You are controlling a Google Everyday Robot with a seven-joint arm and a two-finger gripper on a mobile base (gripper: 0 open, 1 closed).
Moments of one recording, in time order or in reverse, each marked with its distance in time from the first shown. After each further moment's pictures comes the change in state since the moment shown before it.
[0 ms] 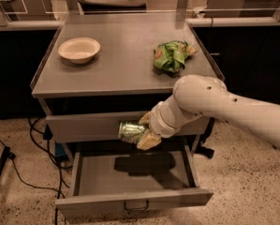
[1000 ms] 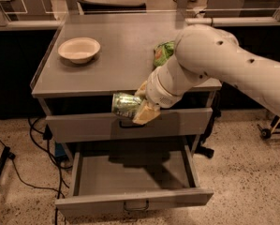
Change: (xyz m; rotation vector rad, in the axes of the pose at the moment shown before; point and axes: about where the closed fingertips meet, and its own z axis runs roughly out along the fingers) arm -0.063 -0.032 -0.087 0.045 0.006 -0.040
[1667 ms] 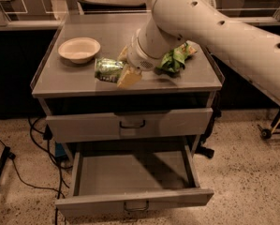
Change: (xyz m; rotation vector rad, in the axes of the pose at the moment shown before) arm -0.073 -0.090 -0.014 0.121 -0.036 -0.137
